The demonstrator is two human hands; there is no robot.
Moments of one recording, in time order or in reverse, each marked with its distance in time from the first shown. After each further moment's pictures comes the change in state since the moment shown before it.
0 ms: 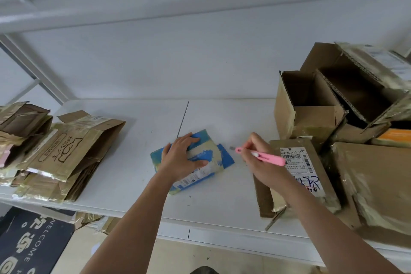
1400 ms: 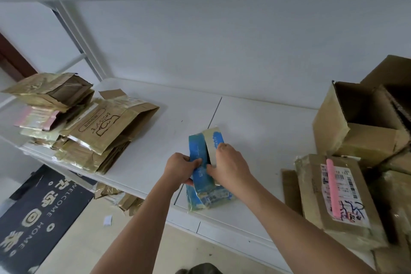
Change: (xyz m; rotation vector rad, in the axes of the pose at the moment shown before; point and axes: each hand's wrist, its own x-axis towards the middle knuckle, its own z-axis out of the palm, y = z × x) left_hand -0.040 -0.038 -0.026 -0.635 -0.023 -0.690; right_hand 0.051 -0.053 0.138 -0.711 -0.214 0.030
